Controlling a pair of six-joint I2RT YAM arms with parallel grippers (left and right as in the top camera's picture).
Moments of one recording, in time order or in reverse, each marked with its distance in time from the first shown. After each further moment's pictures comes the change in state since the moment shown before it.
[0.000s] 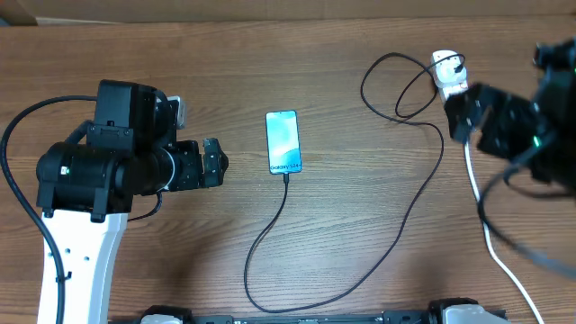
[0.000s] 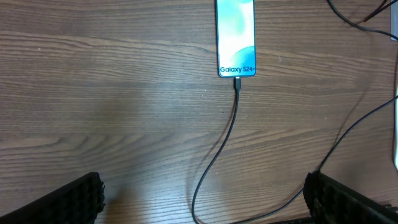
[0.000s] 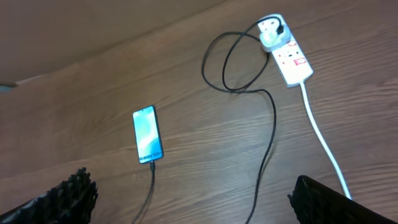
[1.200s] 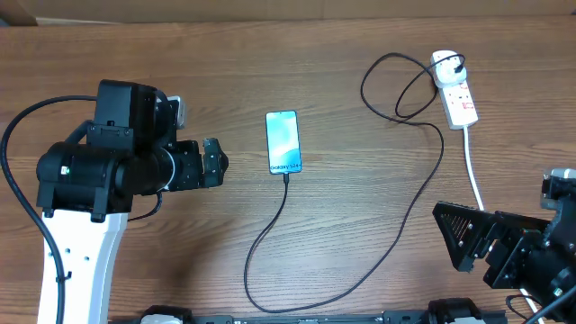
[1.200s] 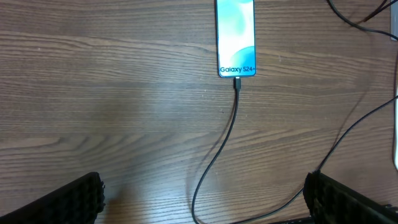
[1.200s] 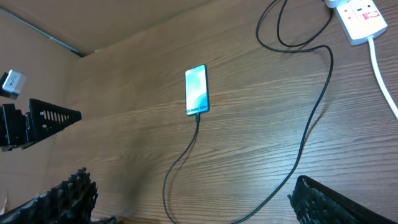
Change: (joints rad) left arm 0.000 0.000 0.000 0.000 0.000 0.000; right arm 0.002 -0.431 -0.337 -0.005 -0.248 0.003
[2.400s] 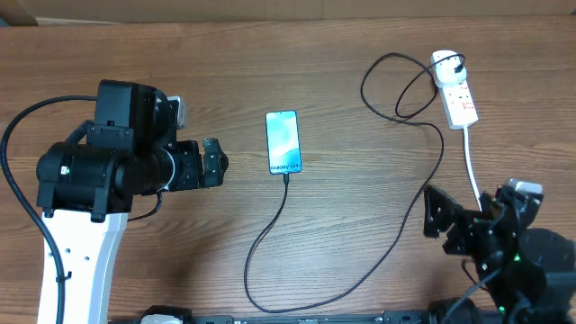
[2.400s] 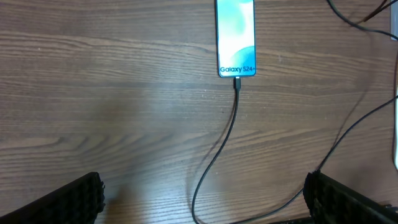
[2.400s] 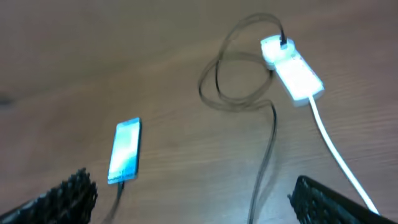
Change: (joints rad) left arm 0.000 0.000 0.000 -0.001 0.000 0.000; right arm 0.000 -0.481 -0.983 0.776 0.261 -0.053
